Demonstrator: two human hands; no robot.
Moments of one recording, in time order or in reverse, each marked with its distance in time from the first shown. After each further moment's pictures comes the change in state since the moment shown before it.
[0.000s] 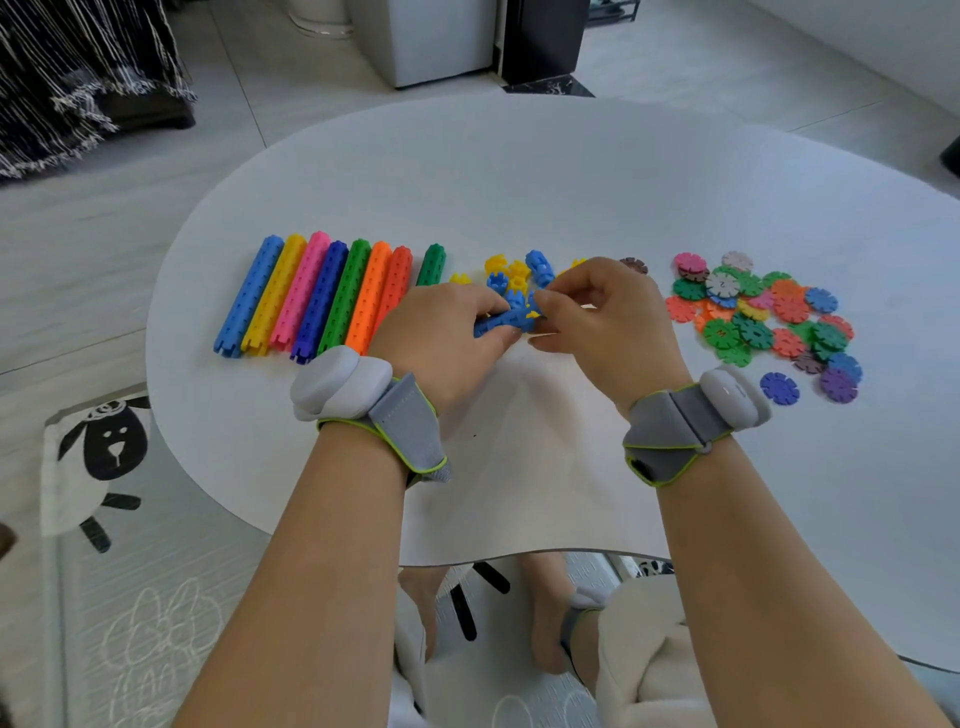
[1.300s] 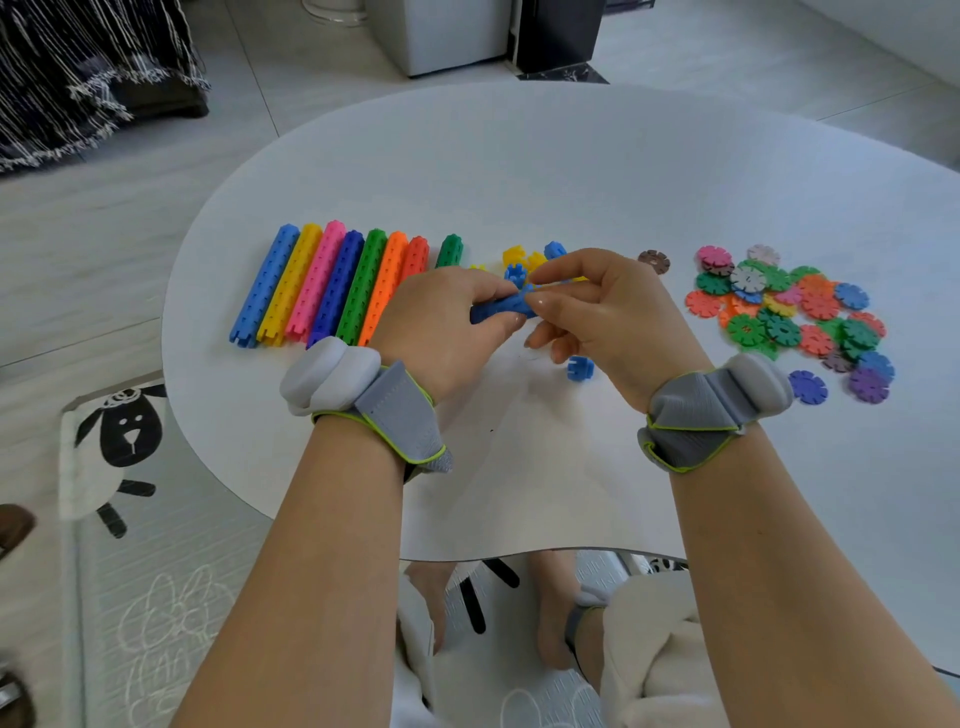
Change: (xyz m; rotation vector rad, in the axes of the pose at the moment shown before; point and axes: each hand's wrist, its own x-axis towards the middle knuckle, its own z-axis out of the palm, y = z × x) left_hand 0.000 -0.012 -0.005 -0.123 0.022 0.013; right_hand -0.003 -0.012 0.002 0.086 -0.238 0.005
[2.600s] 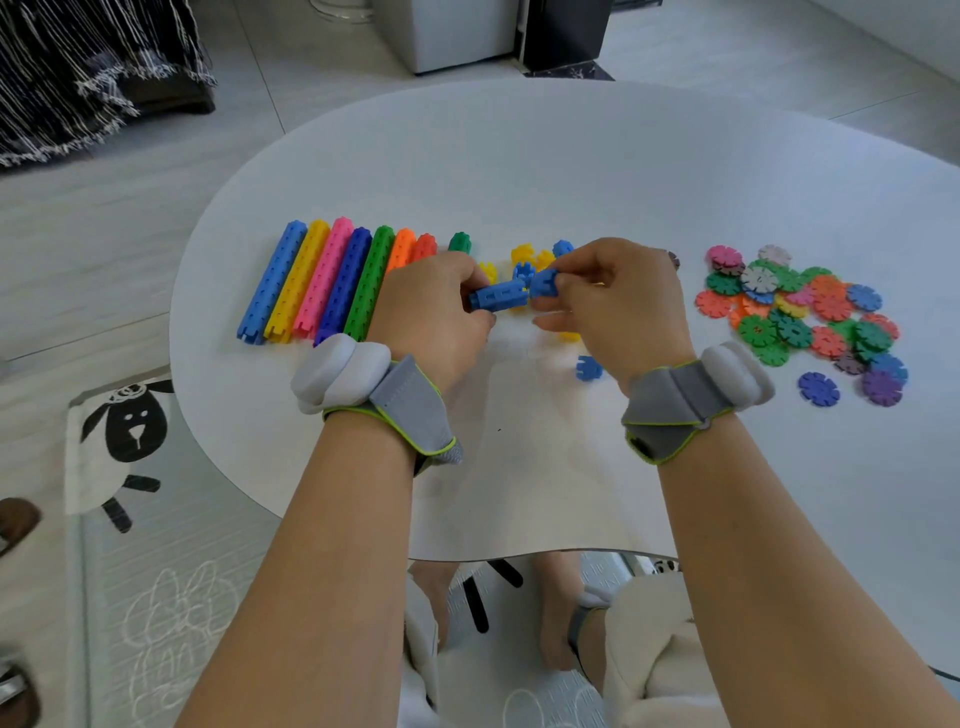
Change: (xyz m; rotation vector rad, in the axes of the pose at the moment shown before) left_hand 0.004 -0.007 0.001 -0.014 0.134 -0.181; right_hand 0.015 0.003 0.013 -0.073 0.240 0.028
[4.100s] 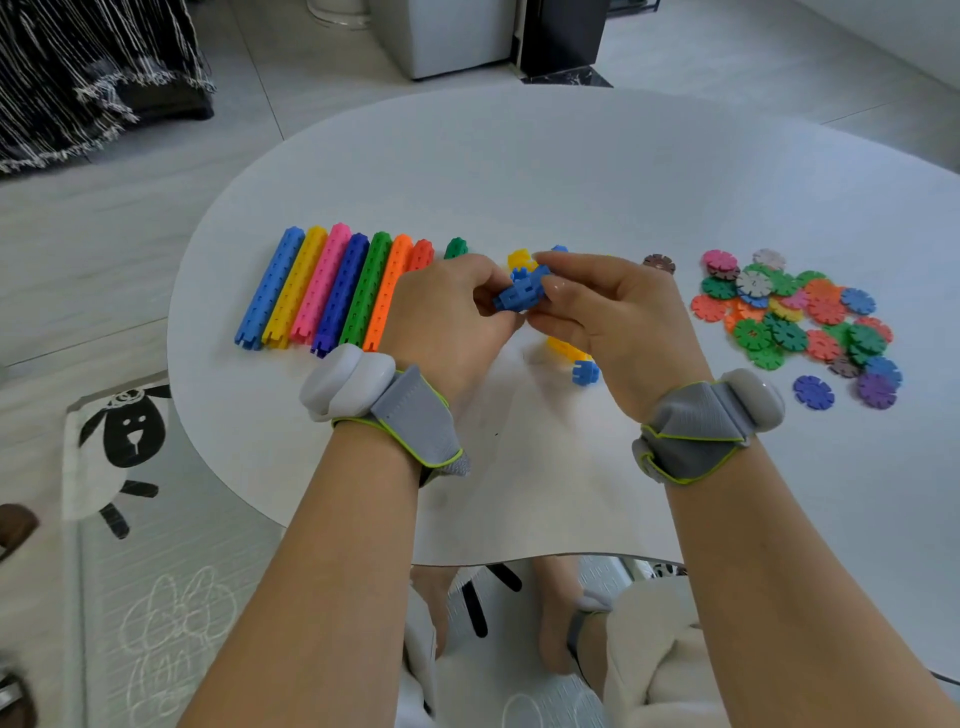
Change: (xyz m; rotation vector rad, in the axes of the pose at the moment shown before) left_hand -0.004 0.008 0.006 -0.167 0.029 0.054; right_hand -0.014 0.000 -0.008 0.368 -0.151 0.022
